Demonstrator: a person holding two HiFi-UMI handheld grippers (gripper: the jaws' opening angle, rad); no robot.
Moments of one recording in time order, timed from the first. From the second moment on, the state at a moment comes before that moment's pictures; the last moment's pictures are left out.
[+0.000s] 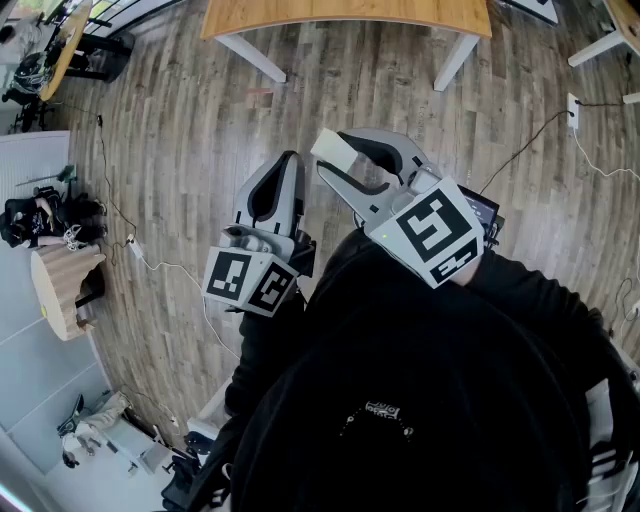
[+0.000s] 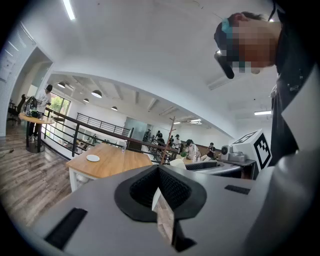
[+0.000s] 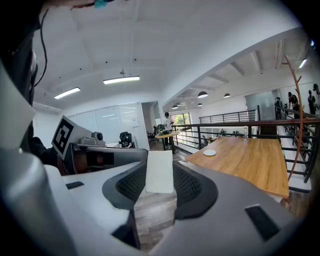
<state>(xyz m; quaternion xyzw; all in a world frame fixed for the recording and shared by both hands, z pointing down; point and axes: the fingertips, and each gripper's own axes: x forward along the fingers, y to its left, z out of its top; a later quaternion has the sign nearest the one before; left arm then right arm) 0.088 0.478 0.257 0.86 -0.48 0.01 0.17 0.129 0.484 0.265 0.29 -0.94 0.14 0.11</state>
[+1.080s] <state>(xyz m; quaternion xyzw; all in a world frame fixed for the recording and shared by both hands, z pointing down) 0.167 0.452 0.250 0.88 -0.44 0.02 0.16 0.197 0.450 0.275 0.29 -0.94 0.18 0.09</state>
